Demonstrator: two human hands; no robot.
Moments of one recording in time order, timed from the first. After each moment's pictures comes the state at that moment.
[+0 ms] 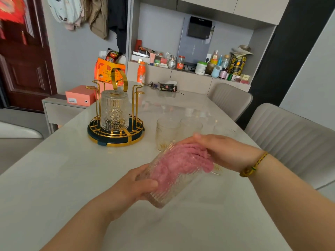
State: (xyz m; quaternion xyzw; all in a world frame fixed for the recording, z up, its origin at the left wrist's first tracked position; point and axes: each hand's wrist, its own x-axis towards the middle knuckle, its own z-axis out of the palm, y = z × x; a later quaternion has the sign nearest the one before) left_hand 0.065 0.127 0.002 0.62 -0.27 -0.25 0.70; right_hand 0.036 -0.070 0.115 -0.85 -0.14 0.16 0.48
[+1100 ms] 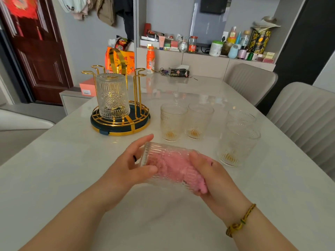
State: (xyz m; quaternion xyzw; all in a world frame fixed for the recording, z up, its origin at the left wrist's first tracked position) left_hand 0.076 0.119 -0.004 0.64 -0.18 -0.13 0.74; right_hand 0.035 -0.058 0.007 -0.65 -0.01 0.01 0.76
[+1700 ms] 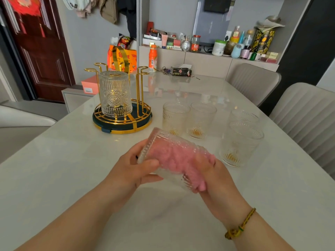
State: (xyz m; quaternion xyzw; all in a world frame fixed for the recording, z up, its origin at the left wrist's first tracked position) left_hand 0.077 0.112 -0.012 0.59 -0.17 -0.12 0.78; right_hand 0.033 -0.053 0.009 -0.64 -0.05 0.00 0.77
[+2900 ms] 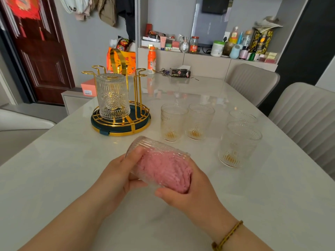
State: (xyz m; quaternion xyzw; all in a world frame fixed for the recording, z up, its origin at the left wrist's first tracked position) left_hand 0.076 0.114 -0.009 0.62 -0.08 -0.11 0.78; right_hand 0.021 -0.036 0.006 -0.77 -0.13 -0.04 0.63
